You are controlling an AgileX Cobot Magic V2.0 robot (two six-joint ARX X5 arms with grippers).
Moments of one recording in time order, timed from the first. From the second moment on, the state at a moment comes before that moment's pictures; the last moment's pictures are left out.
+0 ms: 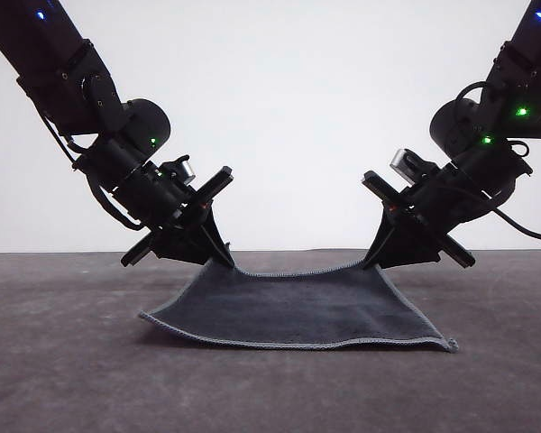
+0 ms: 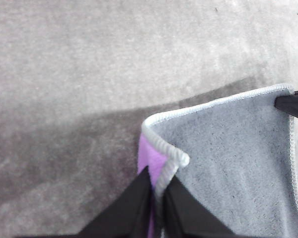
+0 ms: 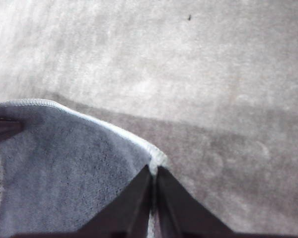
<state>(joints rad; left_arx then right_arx) -0.30 2.10 1.47 -0.24 0.55 -0.27 0.16 2.01 1.27 -0.10 -0.63 0.32</state>
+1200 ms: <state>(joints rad) -0.25 1.98 1.54 -0.59 0.63 -0.13 0.16 1.85 1.27 -0.30 -0.66 0.23</state>
